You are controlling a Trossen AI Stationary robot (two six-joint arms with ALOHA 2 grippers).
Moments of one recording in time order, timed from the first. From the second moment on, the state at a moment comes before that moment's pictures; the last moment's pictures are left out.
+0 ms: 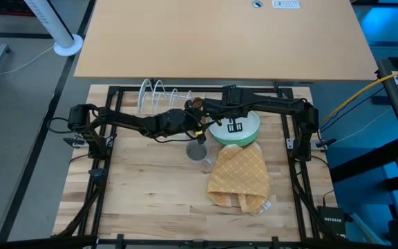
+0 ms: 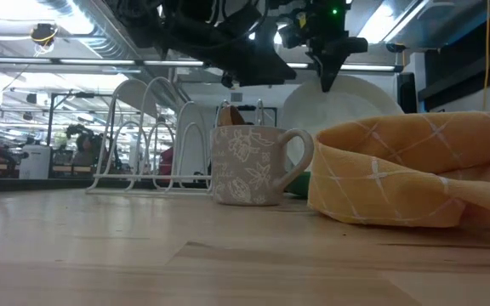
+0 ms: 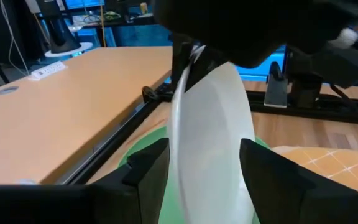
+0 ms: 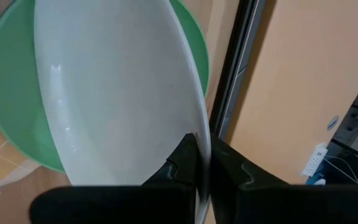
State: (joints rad) left arm 0.12 1.71 1.00 0.54 -0.31 0.05; right arm -0.15 1.87 1.87 -1.52 0.54 -0.31
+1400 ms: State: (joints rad) left arm 0.18 1.81 1.07 0.64 -0.18 0.14; right arm -0.08 1.87 1.87 -1.53 0.69 -0.32
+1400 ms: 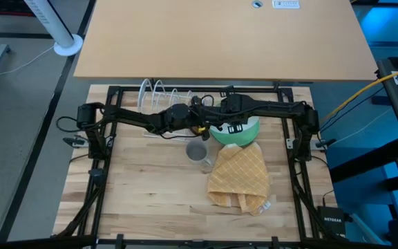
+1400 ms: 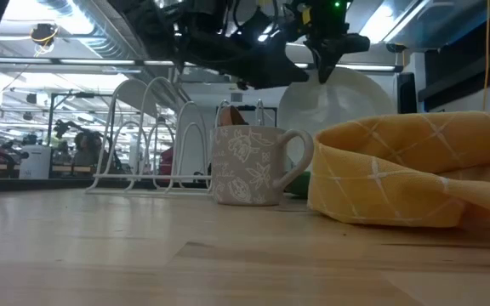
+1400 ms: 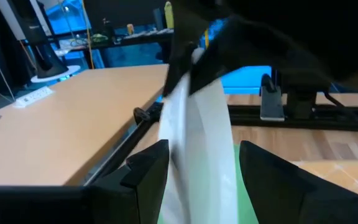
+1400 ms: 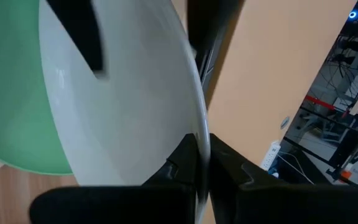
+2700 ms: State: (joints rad) left arm 0.18 1.85 1.15 0.52 -0.22 0.25; right arm -0.01 1.87 1.87 -1.57 0.69 -0.27
